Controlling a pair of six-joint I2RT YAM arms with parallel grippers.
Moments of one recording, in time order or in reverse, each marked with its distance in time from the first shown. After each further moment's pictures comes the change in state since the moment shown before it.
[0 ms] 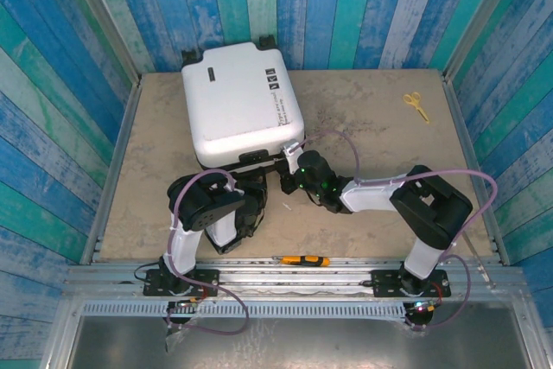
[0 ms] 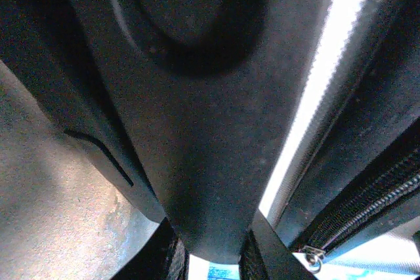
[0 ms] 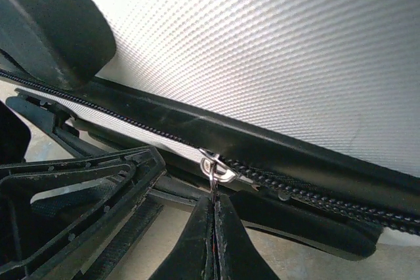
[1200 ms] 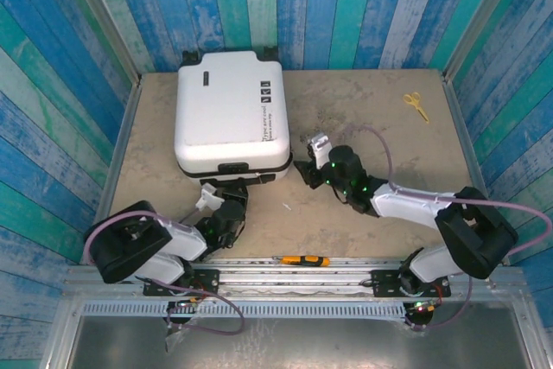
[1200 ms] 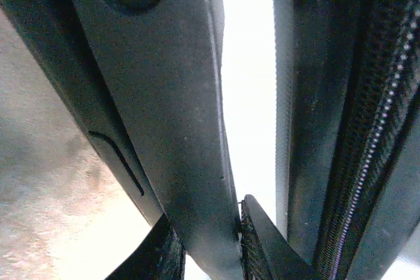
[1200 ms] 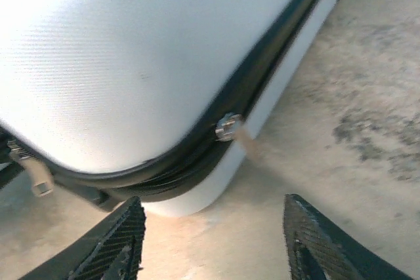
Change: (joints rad) left arm -0.009 -0.655 -0.167 -0.708 -0.064 0.010; right arm -0.051 -0.286 -0.169 -0.077 0.003 -0.056
